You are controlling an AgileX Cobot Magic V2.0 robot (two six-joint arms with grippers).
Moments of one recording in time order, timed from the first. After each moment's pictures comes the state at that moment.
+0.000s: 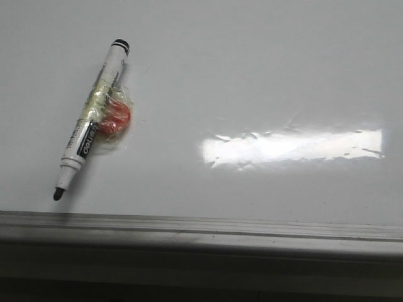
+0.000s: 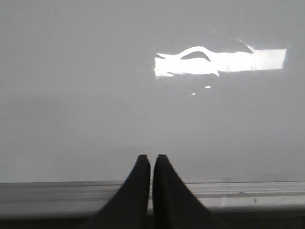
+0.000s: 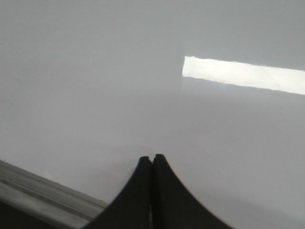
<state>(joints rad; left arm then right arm) -0.14 0.00 0.00 -0.11 0.34 0.04 0.29 -0.01 0.01 -0.11 0.32 0.01</state>
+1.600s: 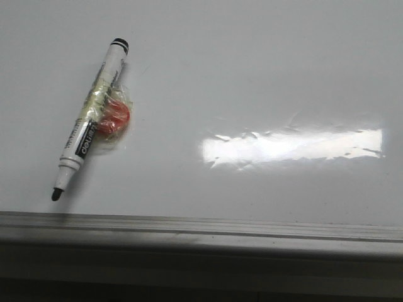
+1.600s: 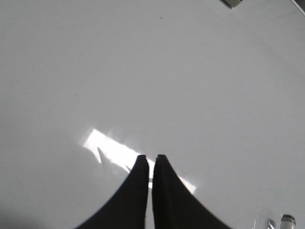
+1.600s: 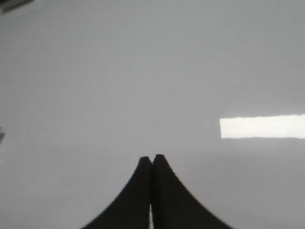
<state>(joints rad) -0.14 0.00 0.00 -0.74 0.02 0.04 0.29 -0.01 -0.19 0.12 0.24 0.01</state>
